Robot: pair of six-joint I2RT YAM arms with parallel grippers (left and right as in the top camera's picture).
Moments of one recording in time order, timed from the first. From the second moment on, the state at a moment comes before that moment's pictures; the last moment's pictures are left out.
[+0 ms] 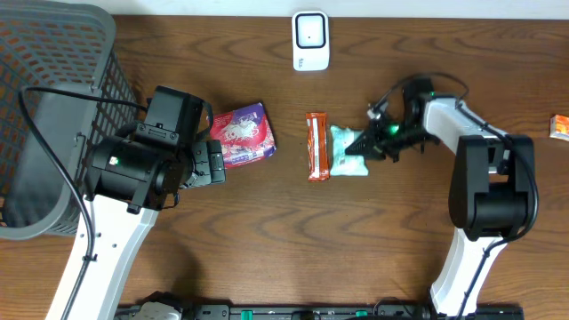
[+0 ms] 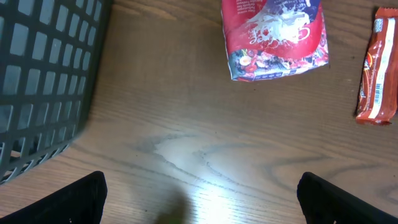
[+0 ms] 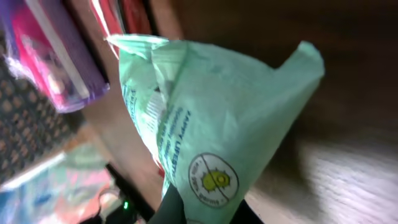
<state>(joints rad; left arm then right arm) -0.31 1.27 1.43 -1.37 -0.19 -0.41 0.04 2.12 1.42 -0.91 -0.77 0.19</state>
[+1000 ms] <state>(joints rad) -0.31 1.27 1.43 -1.37 -0.19 -0.41 0.55 2.24 1.71 -1.21 0.57 0.69</state>
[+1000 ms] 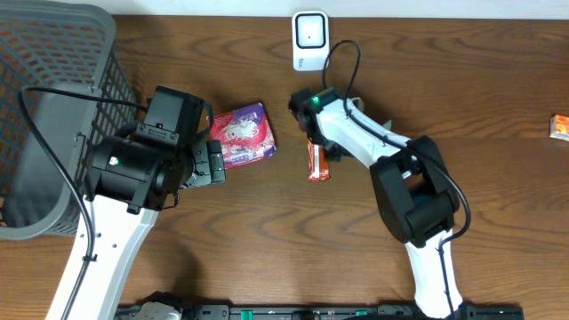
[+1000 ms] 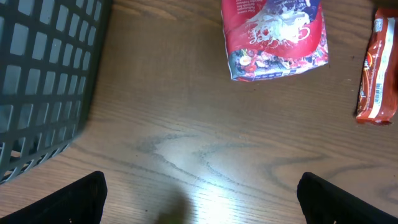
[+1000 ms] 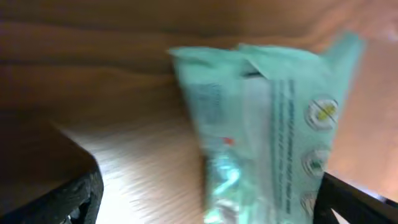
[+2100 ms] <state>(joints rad) -0.31 1.27 1.43 -1.37 -0.19 -0.41 0.37 2.24 1.81 -1.32 0.29 0.35</state>
